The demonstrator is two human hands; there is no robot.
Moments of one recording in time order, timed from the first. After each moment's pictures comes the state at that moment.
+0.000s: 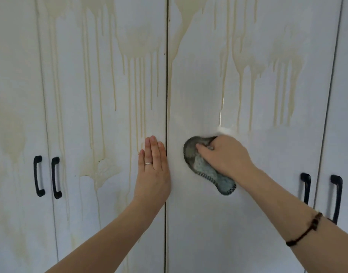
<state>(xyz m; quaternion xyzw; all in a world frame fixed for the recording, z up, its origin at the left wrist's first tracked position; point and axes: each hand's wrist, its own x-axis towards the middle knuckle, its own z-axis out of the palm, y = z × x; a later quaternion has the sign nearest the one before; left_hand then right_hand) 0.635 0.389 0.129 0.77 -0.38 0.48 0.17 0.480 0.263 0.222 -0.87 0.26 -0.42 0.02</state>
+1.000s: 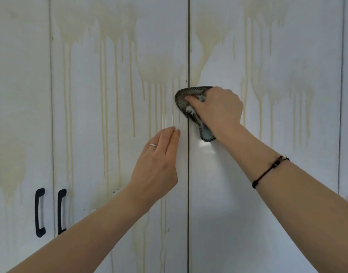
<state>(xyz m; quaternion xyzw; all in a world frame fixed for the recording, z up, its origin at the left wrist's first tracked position) 0.664 0.455 0.247 0.62 -0.56 0.49 0.25 0.563 0.311 0.371 -0.70 0.31 -0.62 -0.15</state>
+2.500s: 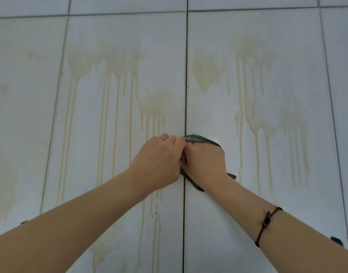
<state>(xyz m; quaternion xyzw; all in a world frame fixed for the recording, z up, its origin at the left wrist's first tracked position) 0.665 0.442 0.330 0.59 -0.56 0.57 0.15 0.576 0.315 0.327 -0.70 0.12 -0.63 -0.31</state>
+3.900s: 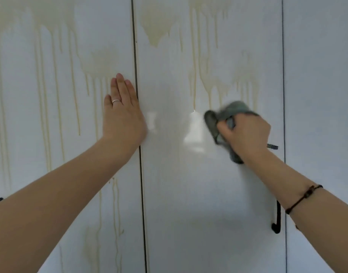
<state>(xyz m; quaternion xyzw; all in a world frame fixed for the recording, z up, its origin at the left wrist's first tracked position) 0.621 0.389 0.330 0.79 -0.32 0.51 0.13 0.417 0.206 0.289 -0.66 0.27 -0.67 -0.21</state>
